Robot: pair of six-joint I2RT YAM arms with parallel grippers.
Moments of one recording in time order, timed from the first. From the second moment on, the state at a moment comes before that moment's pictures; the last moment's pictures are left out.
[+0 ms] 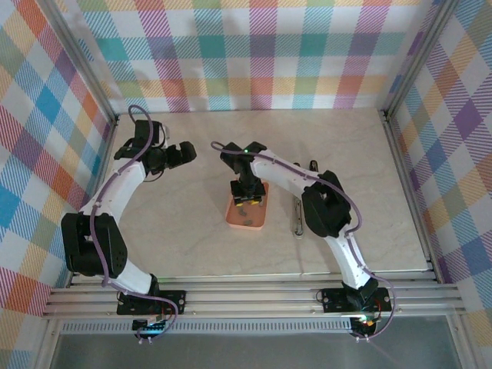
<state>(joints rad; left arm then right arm) -0.06 1.54 1.26 -0.61 0.19 -0.39 0.79 2.25 1.97 -1.23 -0.07 0.59</state>
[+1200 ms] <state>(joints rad) -0.03 1.58 1.27 -0.61 0.22 -0.36 0.72 2.41 2.12 -1.28 -0.06 0.45</state>
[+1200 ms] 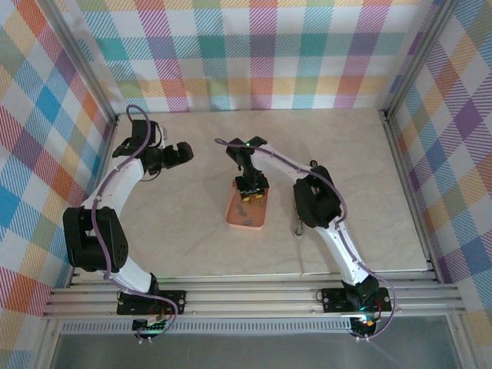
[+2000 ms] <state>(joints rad) -0.03 1.58 1.27 -0.61 0.22 -0.36 0.73 2.43 2.13 -1.28 -0.08 0.42</state>
